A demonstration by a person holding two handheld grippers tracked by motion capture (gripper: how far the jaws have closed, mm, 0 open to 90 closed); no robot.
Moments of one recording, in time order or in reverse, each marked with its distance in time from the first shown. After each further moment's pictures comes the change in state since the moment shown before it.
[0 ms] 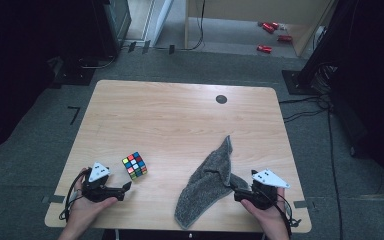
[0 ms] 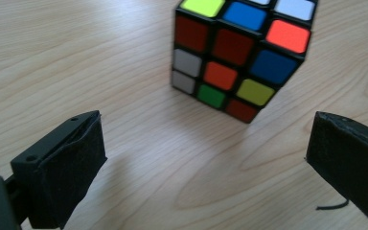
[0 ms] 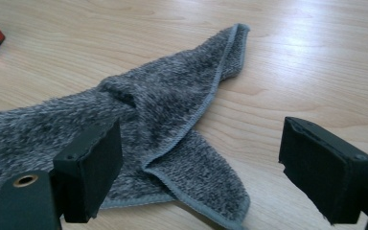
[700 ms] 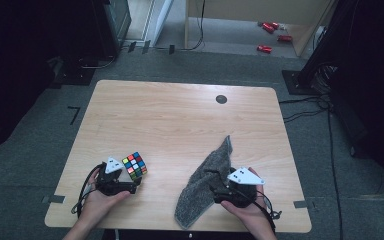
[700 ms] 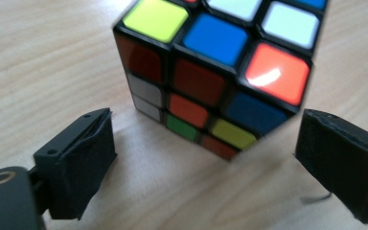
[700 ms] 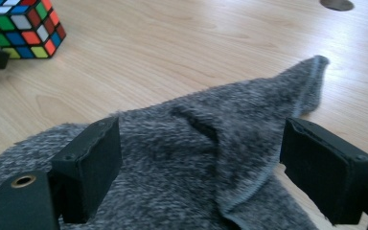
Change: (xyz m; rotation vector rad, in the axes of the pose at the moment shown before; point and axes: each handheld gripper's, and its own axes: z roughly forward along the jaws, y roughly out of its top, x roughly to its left) left arm -0.012 0.017 0.027 0.061 -0.003 -0.030; right arm 0.049 0.016 0.021 0.004 0.112 -0.137
